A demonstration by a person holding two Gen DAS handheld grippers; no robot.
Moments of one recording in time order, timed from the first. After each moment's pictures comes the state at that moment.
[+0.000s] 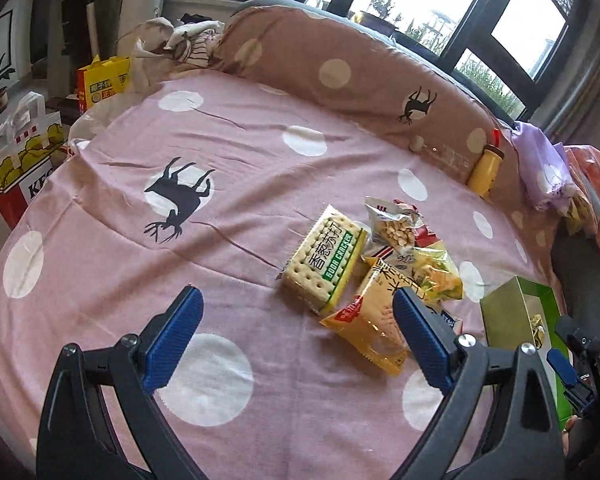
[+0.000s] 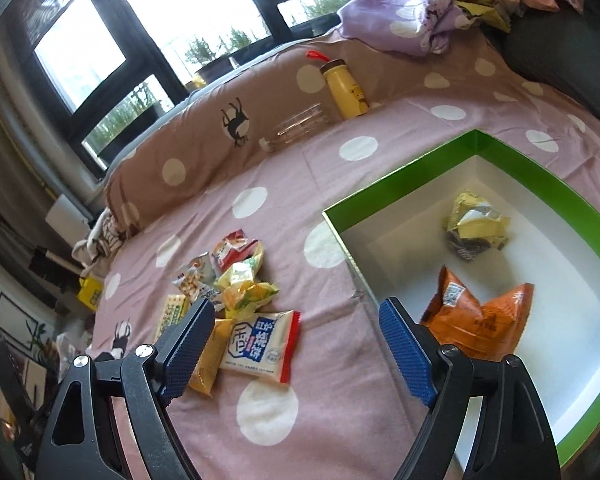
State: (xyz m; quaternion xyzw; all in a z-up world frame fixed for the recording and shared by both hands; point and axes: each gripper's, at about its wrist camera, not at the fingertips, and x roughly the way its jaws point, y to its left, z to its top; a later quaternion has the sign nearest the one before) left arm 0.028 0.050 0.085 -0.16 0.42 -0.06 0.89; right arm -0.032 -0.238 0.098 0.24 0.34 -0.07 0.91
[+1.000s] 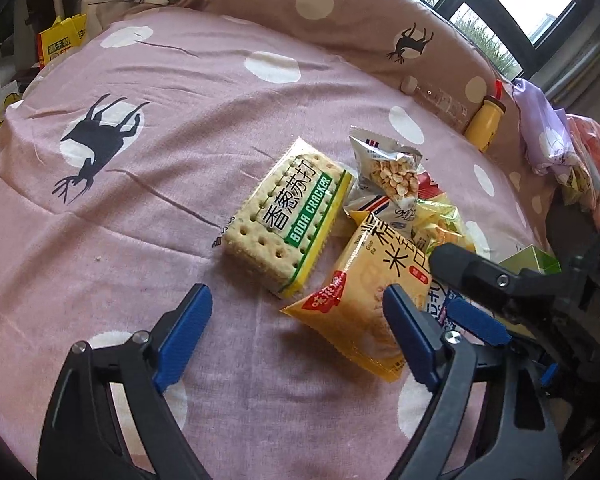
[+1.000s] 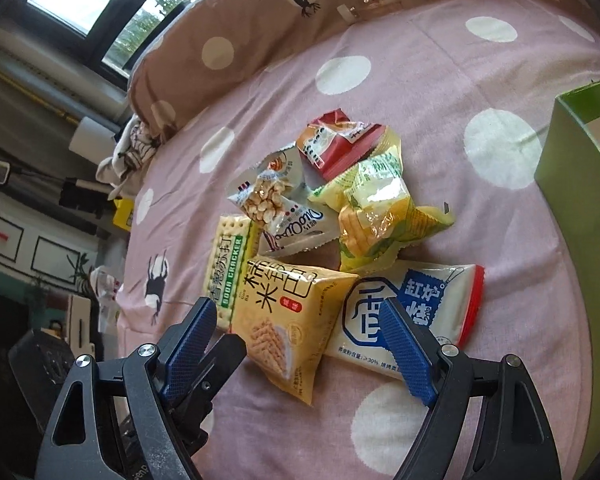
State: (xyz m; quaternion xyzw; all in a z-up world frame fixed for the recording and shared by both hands) left arm 0.065 0.014 0.037 -0.15 0.49 -0.11 0.85; right arm 0.078 -0.168 0.029 0.28 0.51 0.06 0.81
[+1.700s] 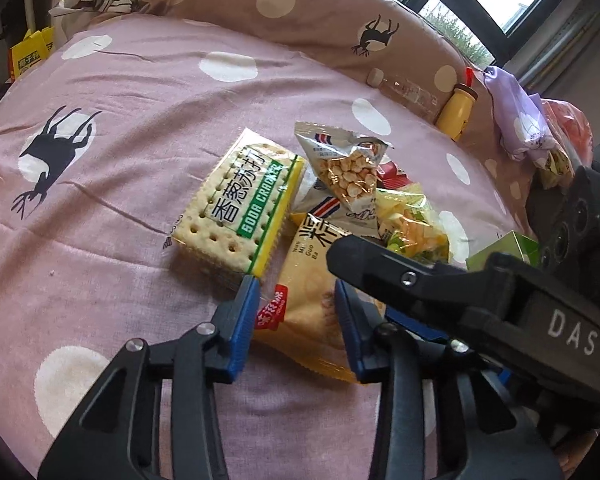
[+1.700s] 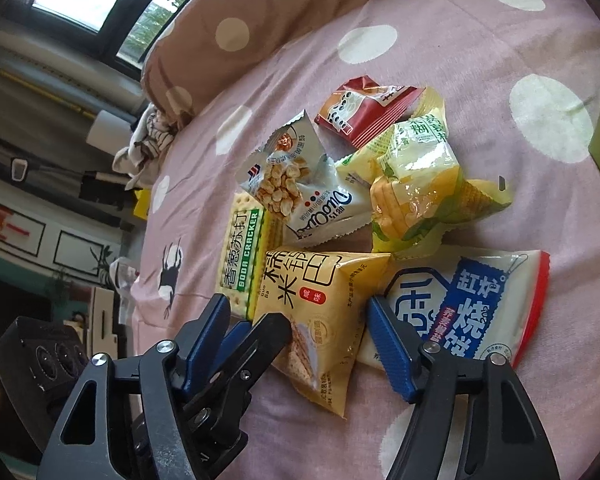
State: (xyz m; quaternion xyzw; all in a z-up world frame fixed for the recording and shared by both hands) left arm 0.065 -0.005 0.036 -0.14 0.48 -0.16 0.85; right arm 0.086 -0.157 0.012 0.31 0.49 0.11 0.80
